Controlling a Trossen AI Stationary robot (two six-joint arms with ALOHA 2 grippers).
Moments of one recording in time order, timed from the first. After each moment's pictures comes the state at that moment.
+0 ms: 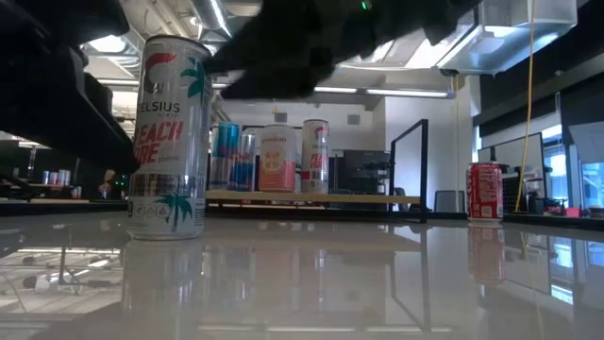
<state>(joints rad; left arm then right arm) -0.75 1.67 0.82 -0.36 -0.85 -0.98 0.26 1.92 1.20 0.28 0.15 0.02</state>
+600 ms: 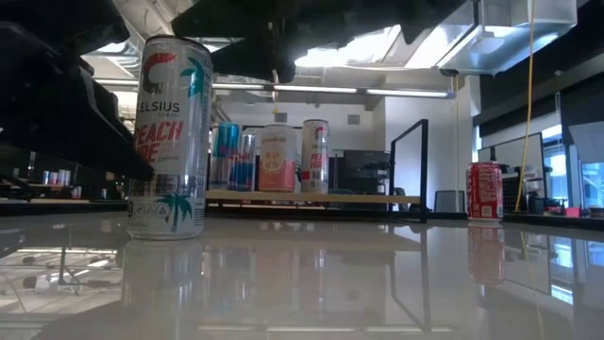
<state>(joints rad) -0.74 1.67 0.76 -0.24 -0.92 -0.91 0.24 1.95 1.27 0.40 0.14 0.01</state>
